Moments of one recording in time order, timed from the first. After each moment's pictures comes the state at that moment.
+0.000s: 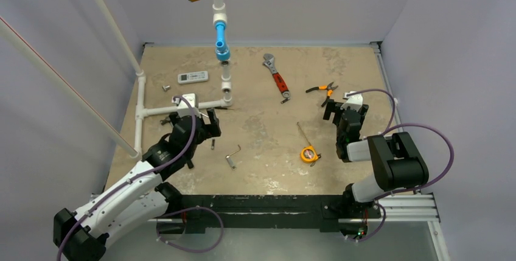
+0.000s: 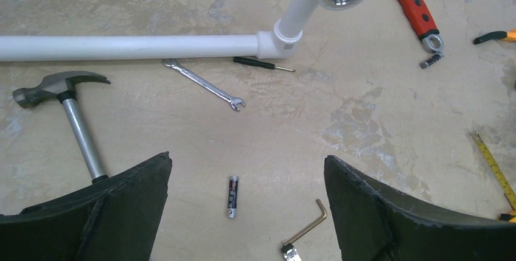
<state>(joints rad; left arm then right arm) -0.66 0.76 0.57 -0.29 -0.53 -0.49 0.12 1.51 0.29 0.99 0.34 0.05</state>
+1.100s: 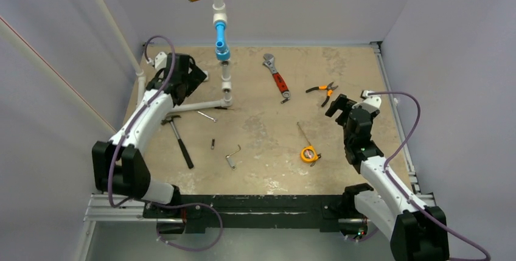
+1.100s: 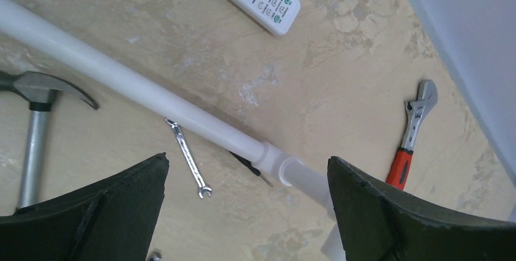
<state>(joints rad) -0.19 1.38 1.15 -0.52 -0.32 -0.90 0.19 0.88 0.39 0.23 0.40 0.39</state>
